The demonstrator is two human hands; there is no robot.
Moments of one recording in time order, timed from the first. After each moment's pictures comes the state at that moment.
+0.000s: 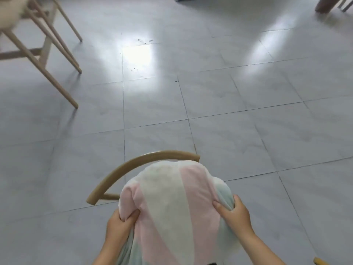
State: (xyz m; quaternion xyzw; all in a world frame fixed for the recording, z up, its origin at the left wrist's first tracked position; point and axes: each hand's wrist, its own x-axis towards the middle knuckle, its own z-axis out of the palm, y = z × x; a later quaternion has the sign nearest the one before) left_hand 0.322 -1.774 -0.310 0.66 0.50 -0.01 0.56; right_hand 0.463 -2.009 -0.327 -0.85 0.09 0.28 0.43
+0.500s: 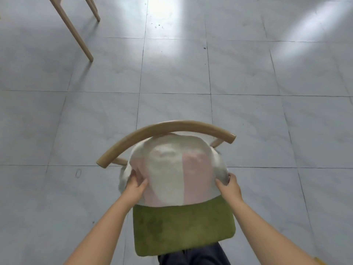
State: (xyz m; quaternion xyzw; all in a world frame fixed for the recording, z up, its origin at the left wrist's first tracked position) left_hand 0.310 -1.733 -0.420 0.65 0.50 -0.13 0.56; right_hand 0.471 -1.938 -0.438 -0.85 0.08 0.38 0.36
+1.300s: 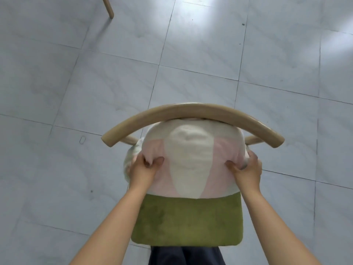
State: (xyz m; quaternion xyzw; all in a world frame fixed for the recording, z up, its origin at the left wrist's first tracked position) left_hand 0.317 -1.724 -0.477 0.60 0.64 0.00 0.48; right_hand 0.498 -1.886 -0.485 -0.92 -0.03 0.27 0.30
